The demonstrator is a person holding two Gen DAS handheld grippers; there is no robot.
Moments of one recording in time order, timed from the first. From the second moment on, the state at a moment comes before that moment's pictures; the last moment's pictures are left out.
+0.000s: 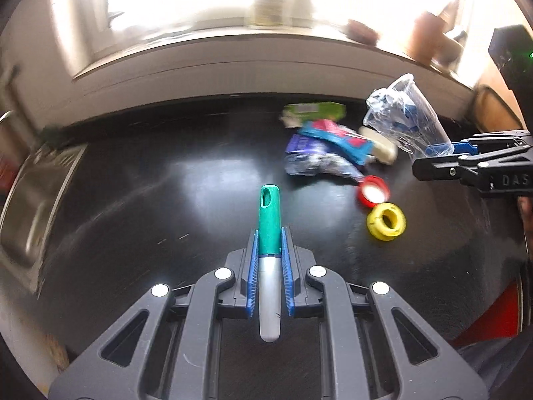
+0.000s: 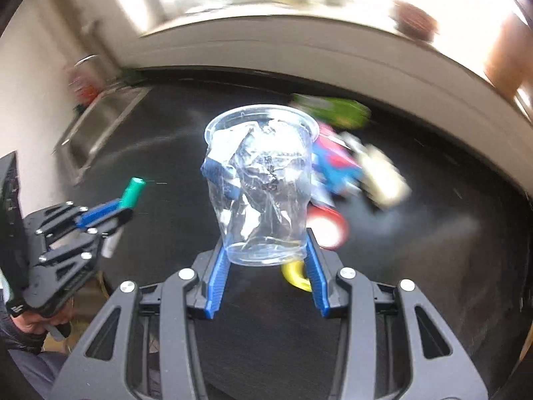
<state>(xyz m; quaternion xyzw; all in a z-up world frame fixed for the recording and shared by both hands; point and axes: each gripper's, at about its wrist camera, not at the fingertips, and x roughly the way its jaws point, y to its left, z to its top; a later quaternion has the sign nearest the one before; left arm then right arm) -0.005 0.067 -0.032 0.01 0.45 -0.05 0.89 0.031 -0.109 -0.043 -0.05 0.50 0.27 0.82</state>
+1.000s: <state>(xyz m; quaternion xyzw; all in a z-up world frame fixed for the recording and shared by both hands) -0.310 0.361 -0.126 -0.23 0.46 0.34 0.79 -0.182 0.346 -0.122 -0.31 0.48 0.61 0.54</state>
